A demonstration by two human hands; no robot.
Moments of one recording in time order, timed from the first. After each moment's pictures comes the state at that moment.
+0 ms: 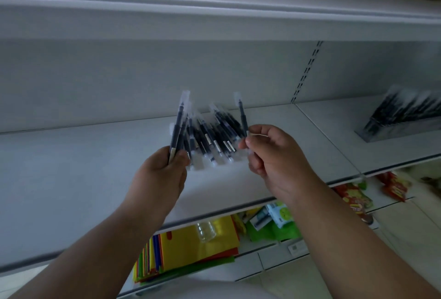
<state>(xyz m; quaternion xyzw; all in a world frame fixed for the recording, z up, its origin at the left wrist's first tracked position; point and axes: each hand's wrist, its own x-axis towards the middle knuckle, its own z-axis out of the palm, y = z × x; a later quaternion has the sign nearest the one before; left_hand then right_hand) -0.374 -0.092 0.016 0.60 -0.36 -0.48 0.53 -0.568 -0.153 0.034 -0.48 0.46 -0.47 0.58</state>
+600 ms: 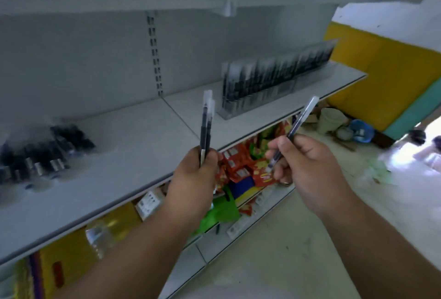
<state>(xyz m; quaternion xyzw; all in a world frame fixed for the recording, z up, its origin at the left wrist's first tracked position) -0.690 -0.109 0.009 0.51 -0.50 -0.54 0.44 -0.875 -0.070 0.050 -0.47 0.62 -0.53 0.33</state>
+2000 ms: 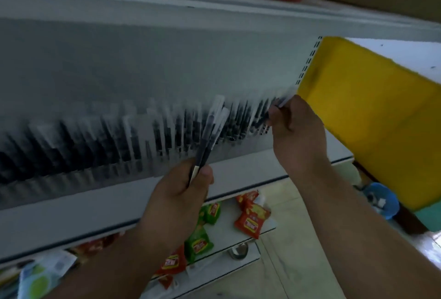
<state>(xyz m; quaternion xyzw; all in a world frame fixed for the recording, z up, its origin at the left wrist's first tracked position) -1.164 -0.349 0.016 0.57 -0.53 -0.43 0.46 -1.362 -0.443 0.063 -0.68 0.59 -0.43 0.07</state>
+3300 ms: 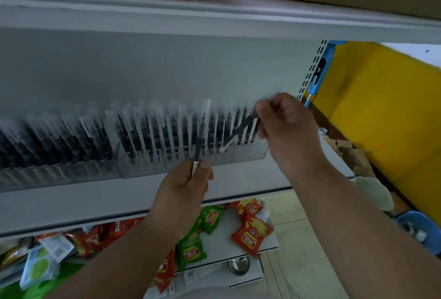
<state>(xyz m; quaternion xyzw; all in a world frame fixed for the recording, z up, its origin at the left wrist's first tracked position) -1.254 -0.384 0.009 0.59 -0.42 -0.45 0.53 -1.413 -0.480 0.078 -0.65 0.47 -0.51 0.31</state>
